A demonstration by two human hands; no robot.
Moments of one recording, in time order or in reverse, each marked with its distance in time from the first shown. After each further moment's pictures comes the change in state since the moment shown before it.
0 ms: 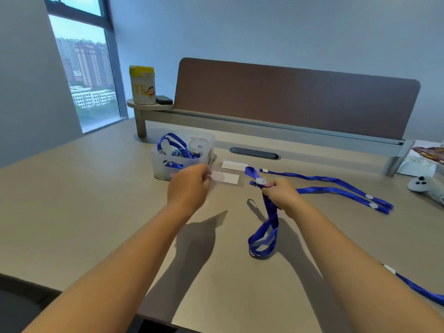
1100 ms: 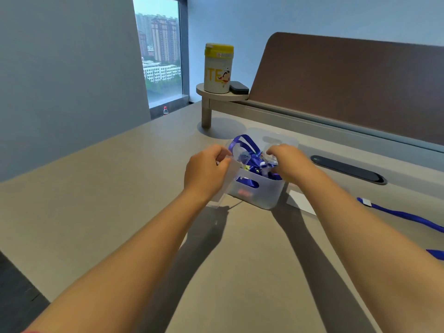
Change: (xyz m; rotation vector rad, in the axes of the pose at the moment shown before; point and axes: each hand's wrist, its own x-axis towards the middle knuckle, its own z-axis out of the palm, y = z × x) left_hand 0.104 -0.113 -0.034 -0.117 0.151 -0.243; right_hand 0.142 -0.152 0.108 -0.688 -0.056 -0.522
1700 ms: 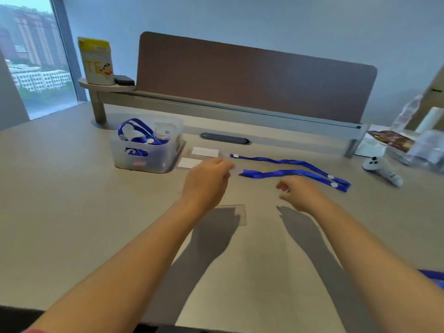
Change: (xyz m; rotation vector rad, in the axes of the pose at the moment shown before) left_hand -0.165 0.121 0.074 0.146 -0.267 0.629; right_hand -0.277 0.155 -0.021 0.098 -0.041 0.489
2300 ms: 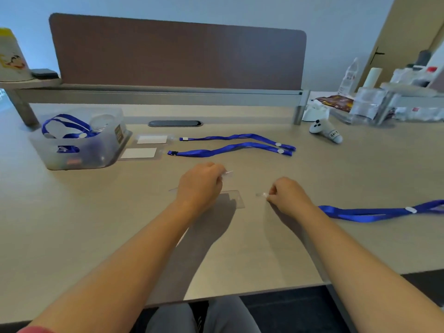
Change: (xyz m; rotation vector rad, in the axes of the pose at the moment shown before) left_hand -0.009 0.090 0.068 0.058 -0.217 0.086; right_hand -0.058 0.103 0.031 0.187 0.053 0.262
